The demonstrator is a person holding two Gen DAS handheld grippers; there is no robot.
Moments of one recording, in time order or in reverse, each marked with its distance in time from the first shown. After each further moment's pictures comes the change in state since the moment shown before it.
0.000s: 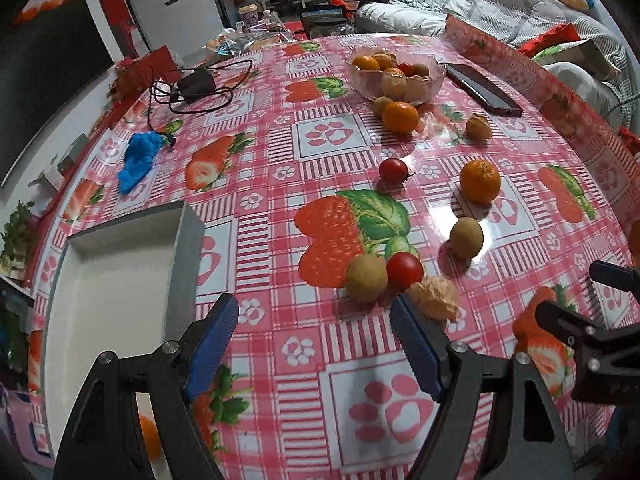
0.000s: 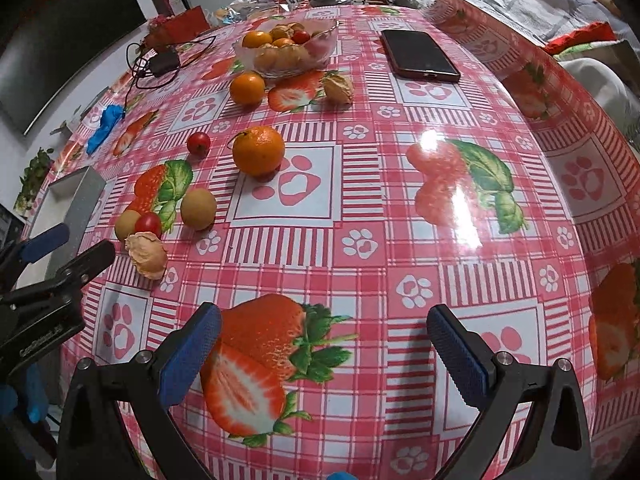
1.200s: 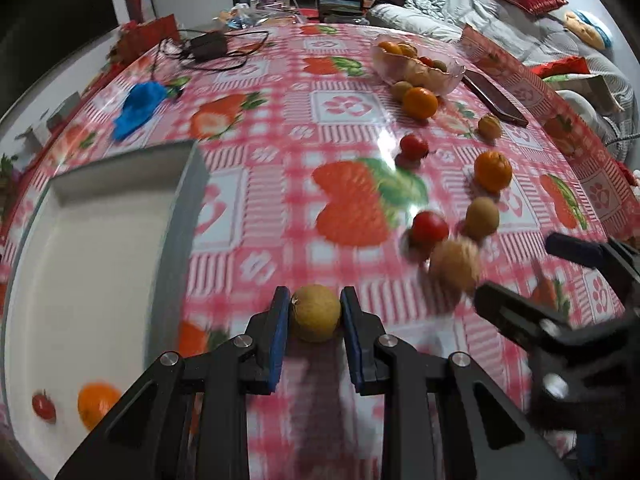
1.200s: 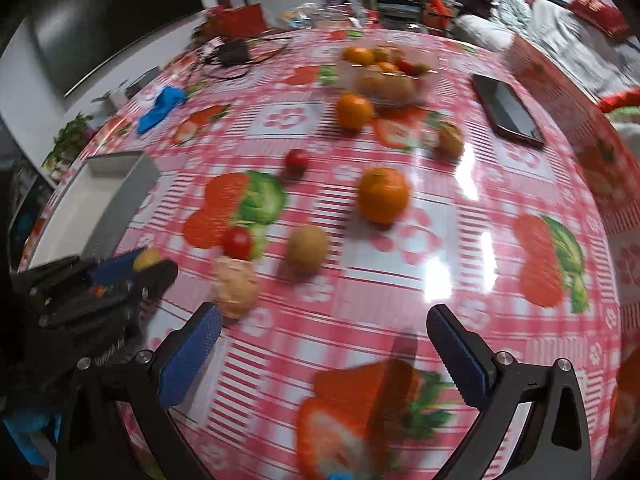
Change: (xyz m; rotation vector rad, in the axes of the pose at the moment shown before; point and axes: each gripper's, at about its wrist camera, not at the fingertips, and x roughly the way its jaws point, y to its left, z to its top) left arm 0.006 0.029 -0.032 -0.130 0.029 -0.101; right arm 0.009 0.069 0.018 -0.183 -0.056 0.085
